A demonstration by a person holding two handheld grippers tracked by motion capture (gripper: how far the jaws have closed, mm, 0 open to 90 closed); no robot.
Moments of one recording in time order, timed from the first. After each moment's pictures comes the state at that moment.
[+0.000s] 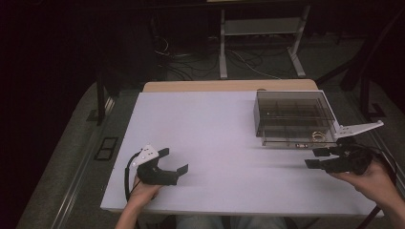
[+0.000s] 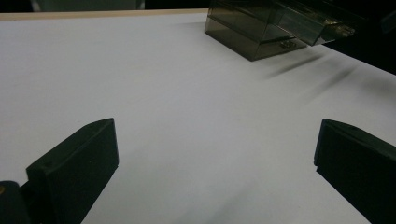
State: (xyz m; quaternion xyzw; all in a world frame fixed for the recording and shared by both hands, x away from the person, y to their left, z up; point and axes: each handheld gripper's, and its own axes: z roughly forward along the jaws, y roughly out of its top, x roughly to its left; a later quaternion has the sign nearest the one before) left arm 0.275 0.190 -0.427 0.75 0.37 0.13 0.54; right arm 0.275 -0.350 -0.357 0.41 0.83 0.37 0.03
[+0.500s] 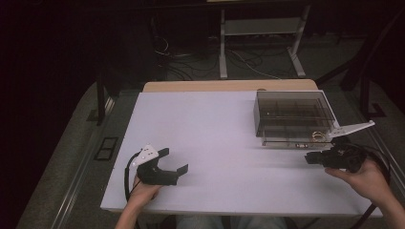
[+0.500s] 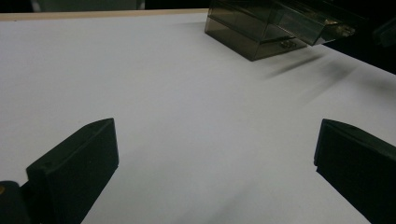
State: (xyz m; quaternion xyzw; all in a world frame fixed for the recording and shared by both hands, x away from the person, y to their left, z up) left arm 0.275 0.190 -0.427 0.75 0.37 0.13 0.54; right arm 0.286 -0.348 -0.371 0.43 0.83 0.35 0.04
